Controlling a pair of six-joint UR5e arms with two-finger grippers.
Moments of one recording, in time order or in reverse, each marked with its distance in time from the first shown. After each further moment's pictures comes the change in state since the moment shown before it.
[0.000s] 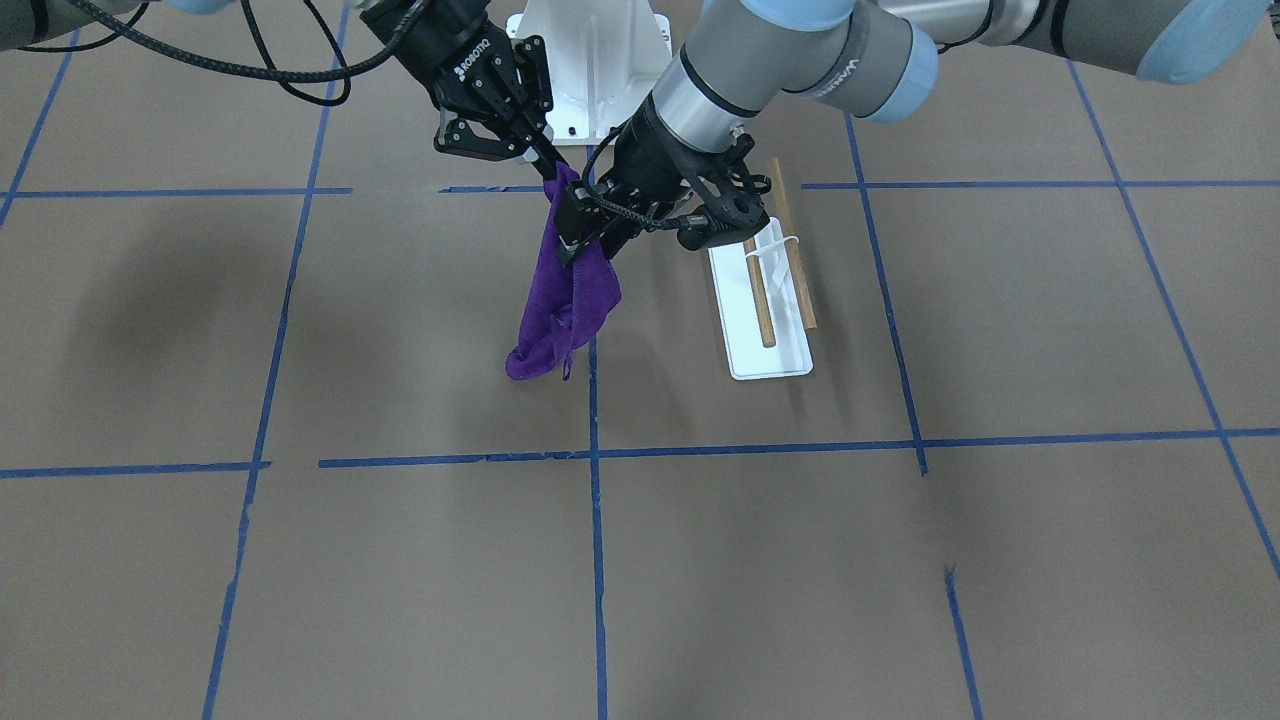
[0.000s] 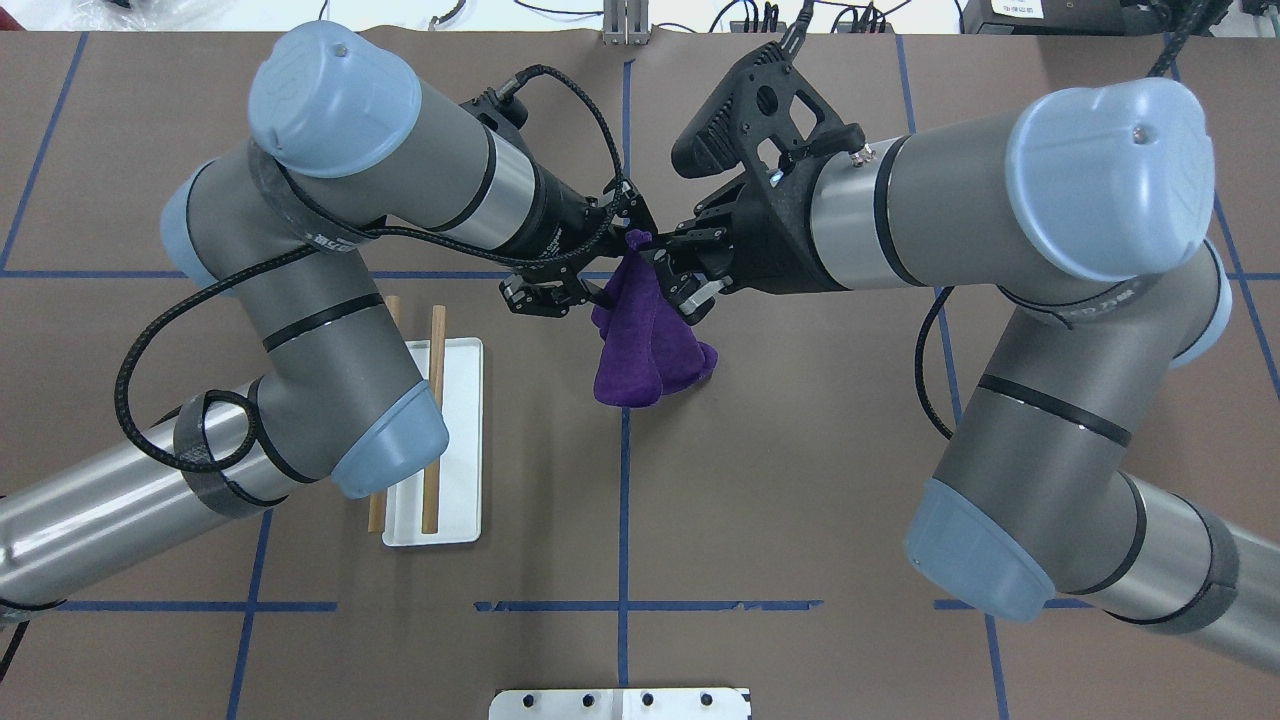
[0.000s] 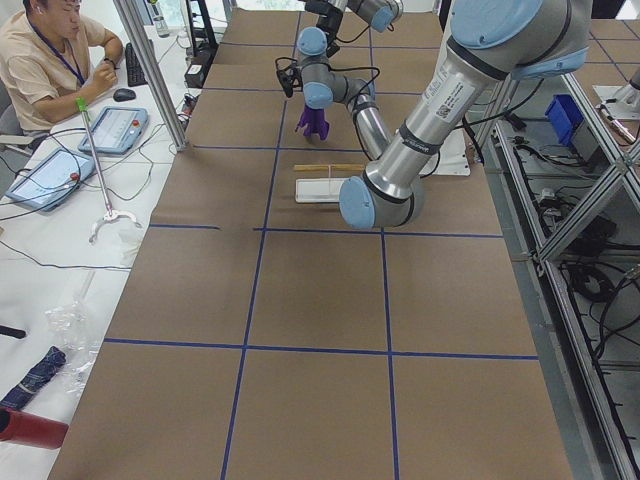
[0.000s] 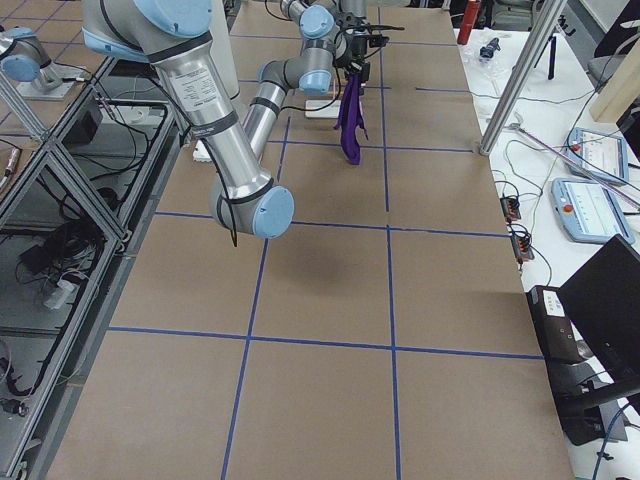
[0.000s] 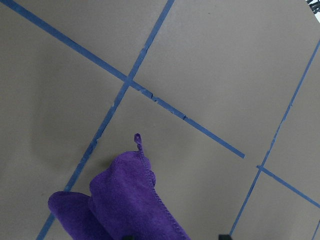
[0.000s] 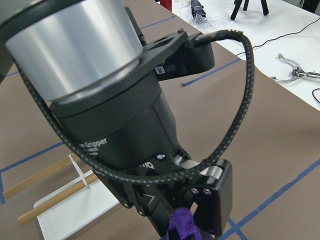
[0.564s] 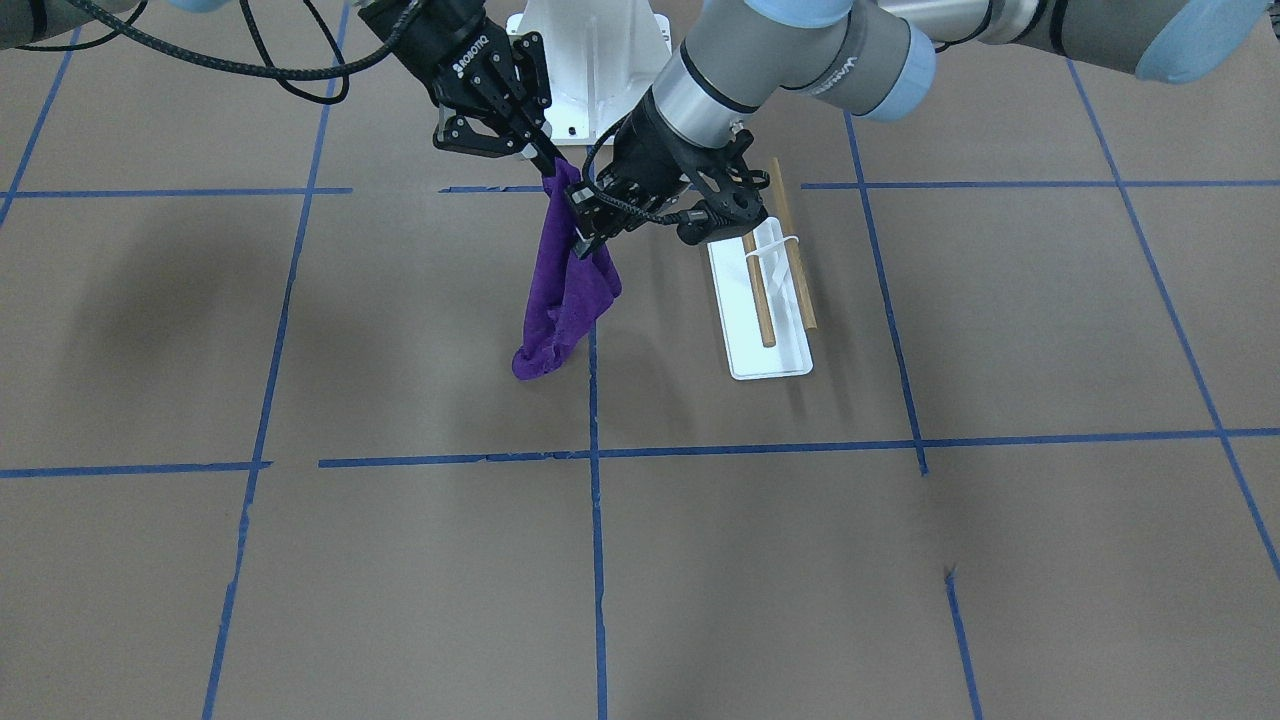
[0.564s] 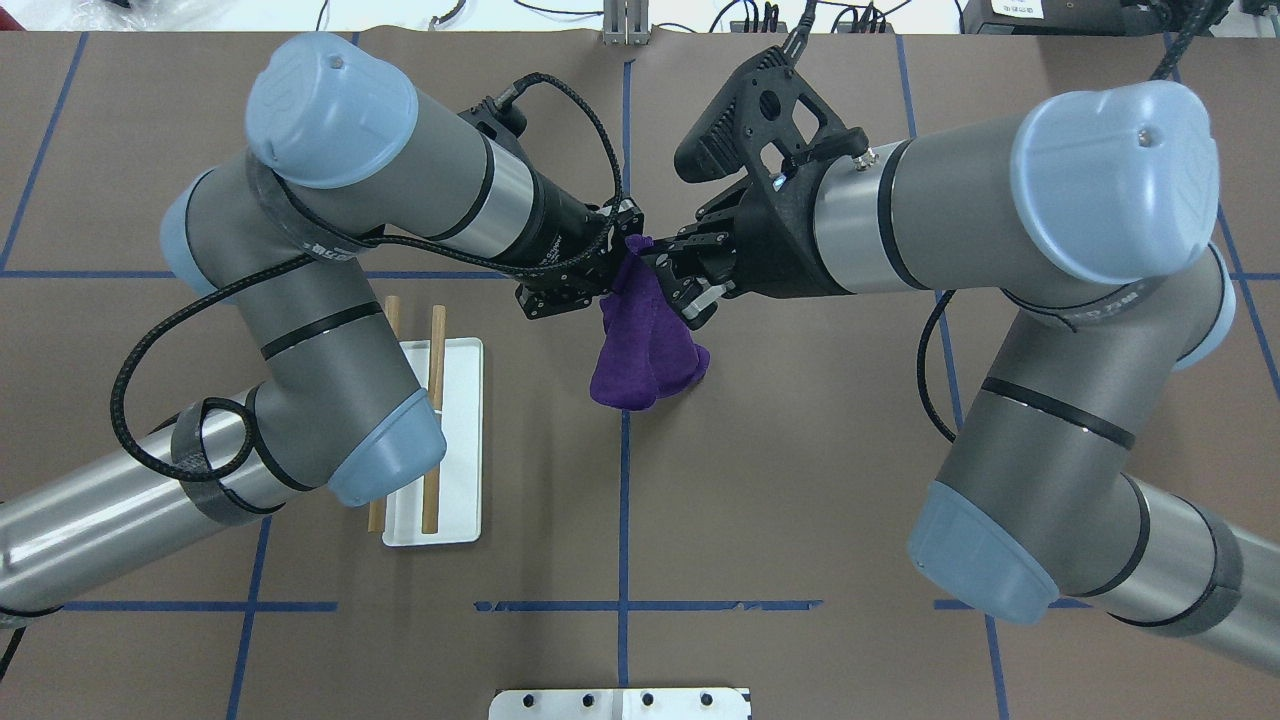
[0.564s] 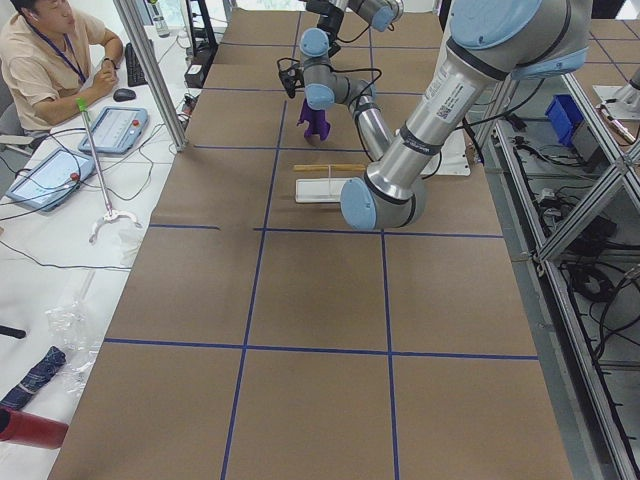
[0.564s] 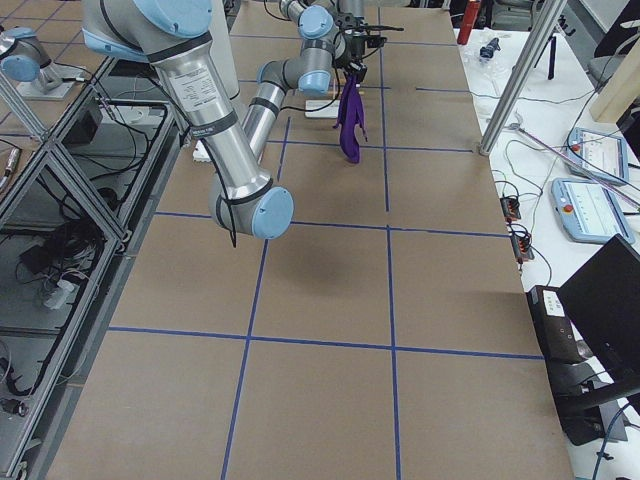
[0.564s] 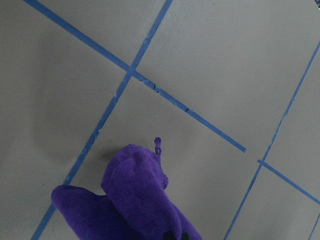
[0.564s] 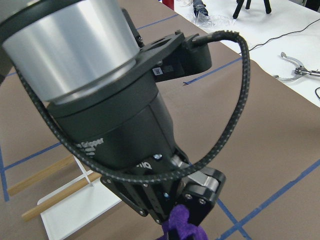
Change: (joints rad) left arm 0.006 0.007 -0.008 -0.010 0.002 -0.015; right arm -0.008 -0.005 0.003 -0.001 0.014 0.006
